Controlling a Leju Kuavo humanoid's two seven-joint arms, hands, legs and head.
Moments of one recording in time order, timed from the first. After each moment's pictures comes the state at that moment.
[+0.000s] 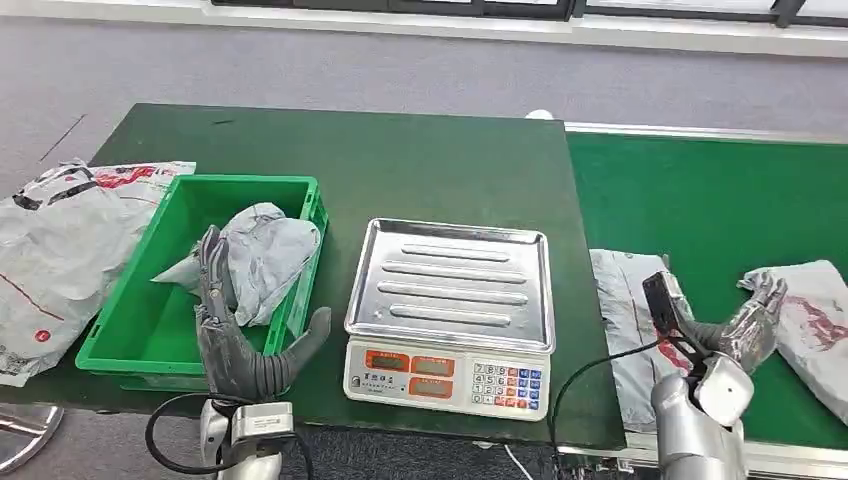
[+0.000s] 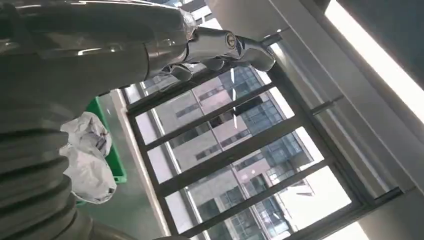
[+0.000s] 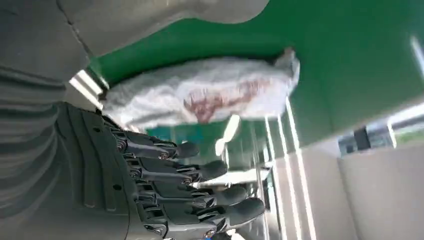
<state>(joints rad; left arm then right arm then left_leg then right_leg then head) 0.05 -0.26 -0.26 -1.71 -0.62 0.58 -0.69 -0.42 0.01 -0.56 -0.75 1.52 -0.69 0.09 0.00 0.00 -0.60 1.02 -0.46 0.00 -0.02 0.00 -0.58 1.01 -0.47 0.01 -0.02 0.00</state>
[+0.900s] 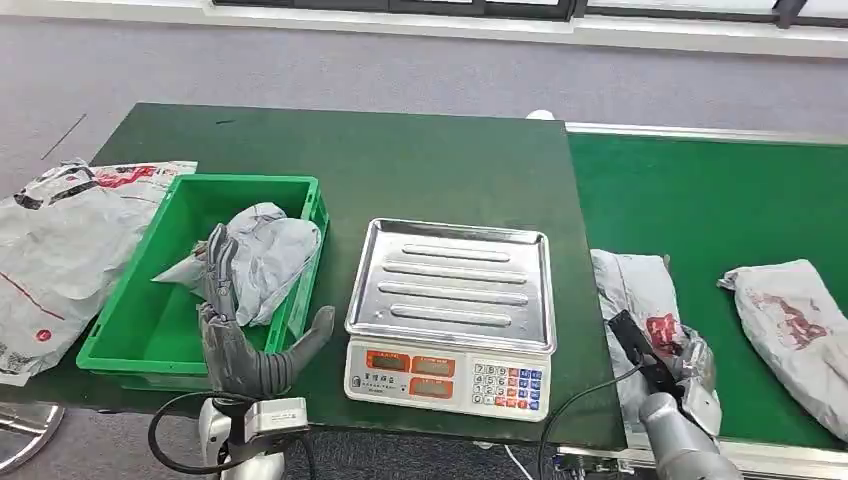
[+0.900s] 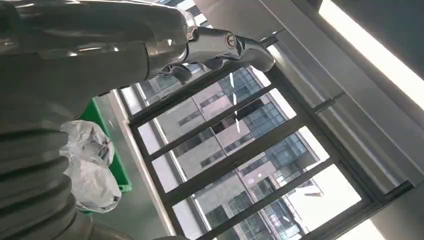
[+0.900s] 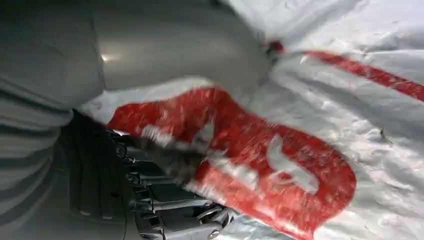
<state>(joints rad) 0.05 -0.26 -0.26 -1.72 -0.70 0.59 -0.65 -0.49 -0.05 -0.64 -0.39 1.48 -0.49 0.01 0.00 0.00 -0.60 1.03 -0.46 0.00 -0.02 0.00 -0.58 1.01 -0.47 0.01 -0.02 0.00</state>
